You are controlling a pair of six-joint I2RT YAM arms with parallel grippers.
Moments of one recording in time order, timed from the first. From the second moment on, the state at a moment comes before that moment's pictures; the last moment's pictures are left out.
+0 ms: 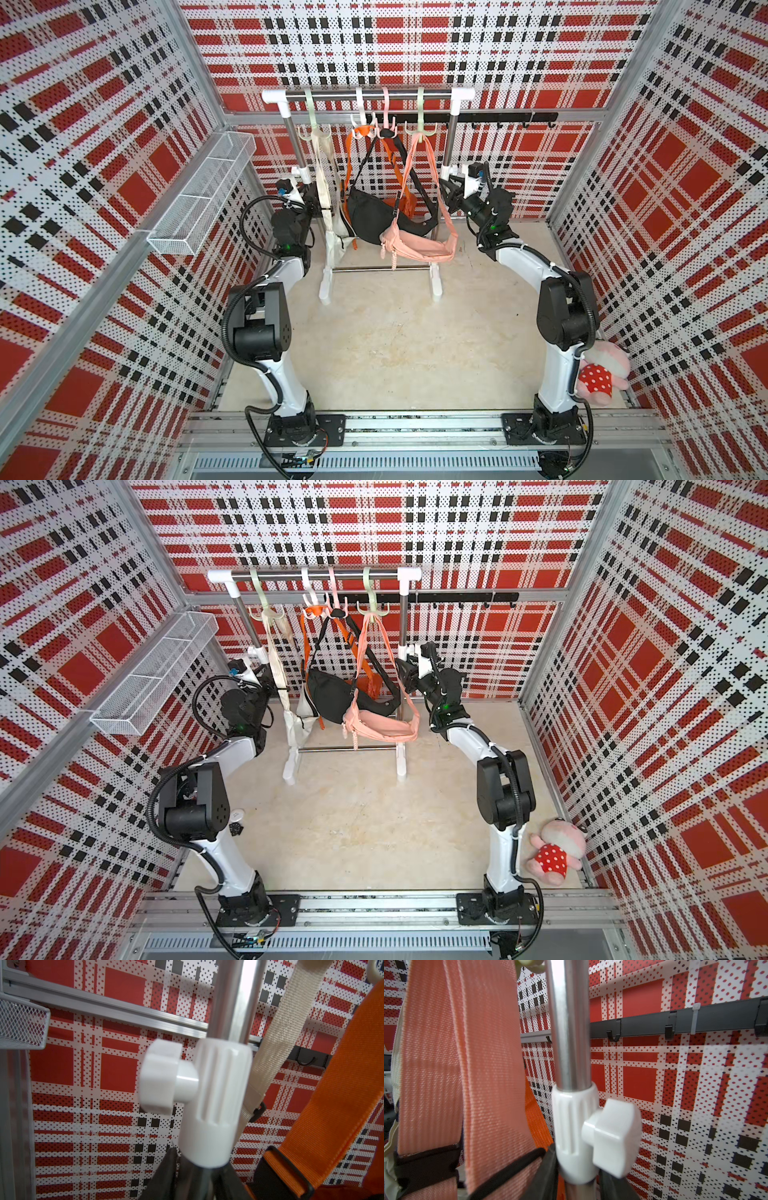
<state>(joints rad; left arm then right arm) 0.08 1.87 1.30 0.88 0.21 -0.28 0.30 2.00 1.63 0.64 -0.40 0.15</state>
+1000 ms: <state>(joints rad) 0.22 1.83 1.28 0.85 0.36 -0.48 0.31 1.84 1.65 0.29 -0.13 0.17</state>
